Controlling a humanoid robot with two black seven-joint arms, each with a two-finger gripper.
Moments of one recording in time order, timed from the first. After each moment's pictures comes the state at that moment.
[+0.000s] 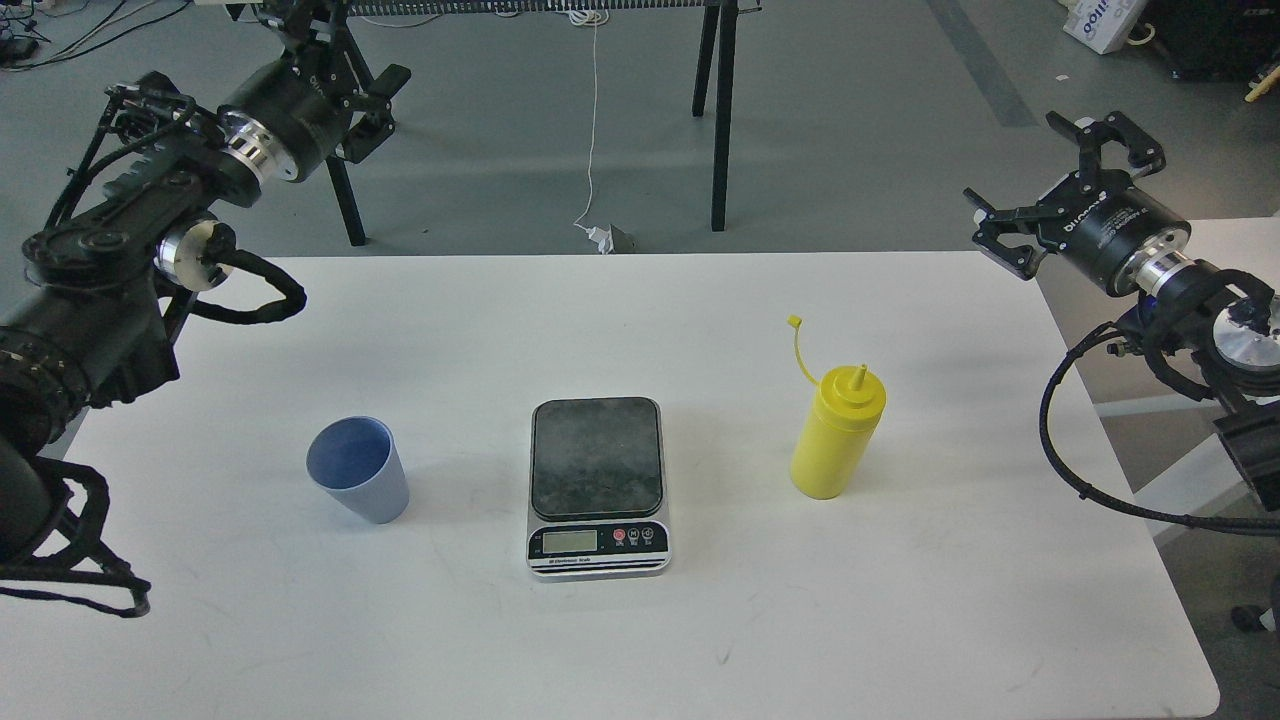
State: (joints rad) left arm -1.13 0.28 -0.34 -0.29 0.25 -0.49 -0.49; right arm 0.78 -0.46 0.93 0.58 0.31 0.49 -0.28
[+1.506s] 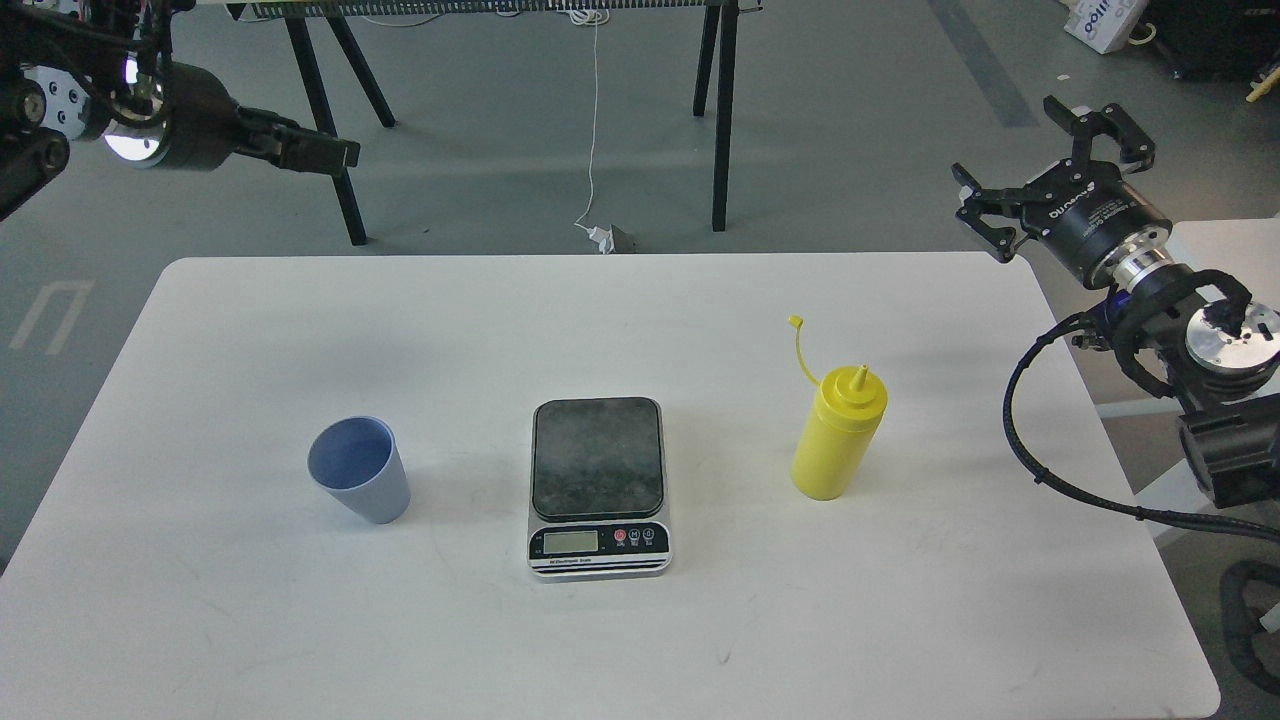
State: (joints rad) left arm -1.41 0.77 0.01 -0.94 1.77 -0.49 -0.49; right arm 0.75 -0.38 1.08 0.58 0.32 0.49 -0.28
